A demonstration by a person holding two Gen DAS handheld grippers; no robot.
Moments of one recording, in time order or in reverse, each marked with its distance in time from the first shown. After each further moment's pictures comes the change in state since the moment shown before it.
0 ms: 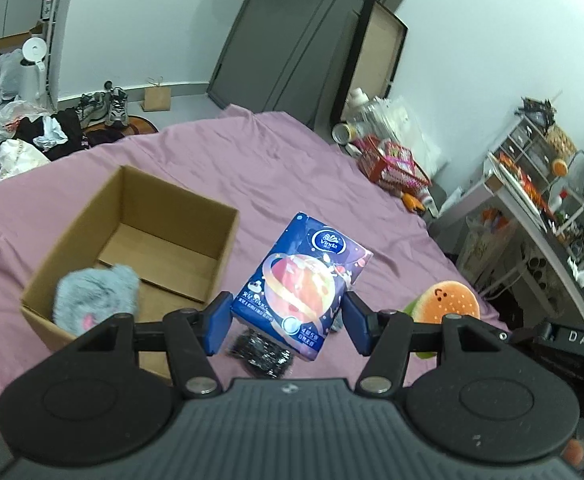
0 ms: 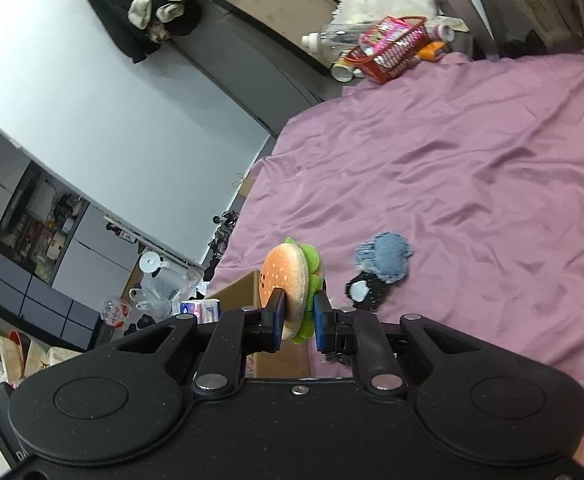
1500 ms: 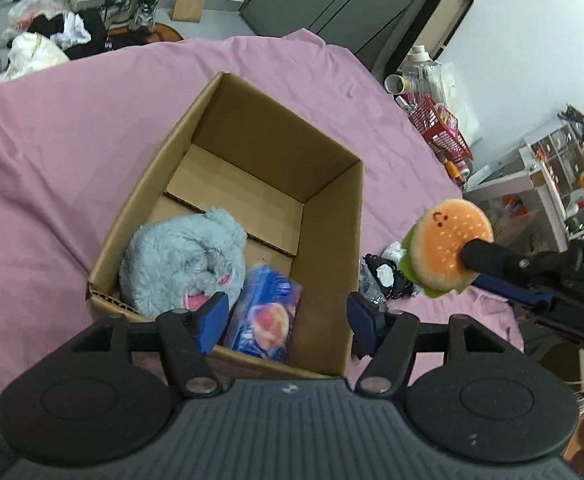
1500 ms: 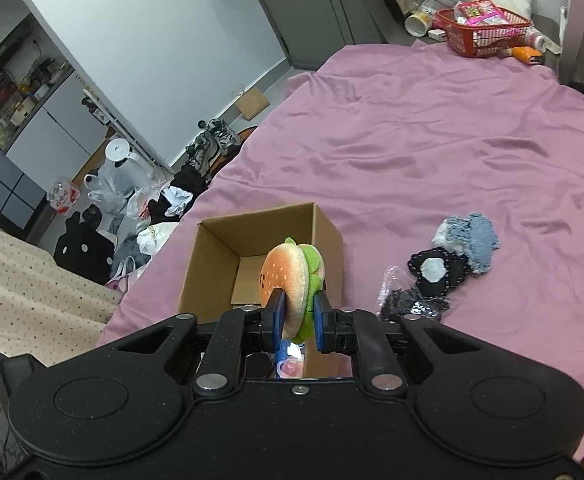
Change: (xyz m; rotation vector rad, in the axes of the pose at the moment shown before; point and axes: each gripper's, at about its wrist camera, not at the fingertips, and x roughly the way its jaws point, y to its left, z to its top) left arm 0.050 0.133 0.001 -0.171 0.235 -0.063; right arm 0.107 0.121 -0.033 -0.314 0.217 -0.171
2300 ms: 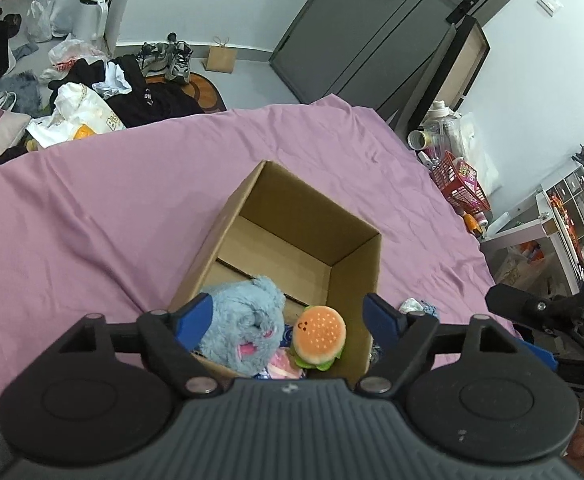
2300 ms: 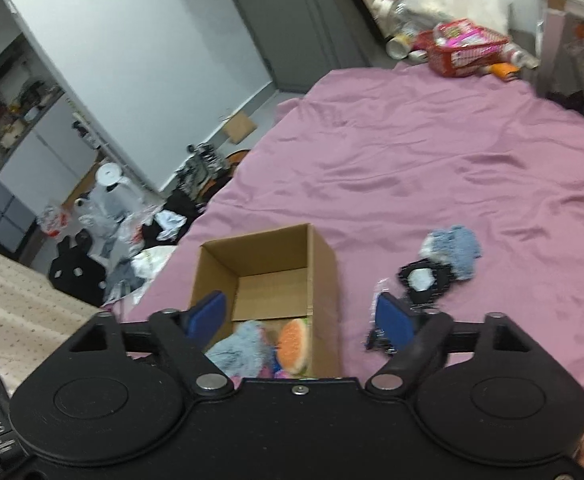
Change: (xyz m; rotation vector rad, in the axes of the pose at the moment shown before) left arm -0.057 -0.004 0.022 -0.008 -0.142 0.097; right arm -0.030 0.008 -0.002 0.035 -0.082 -0.060
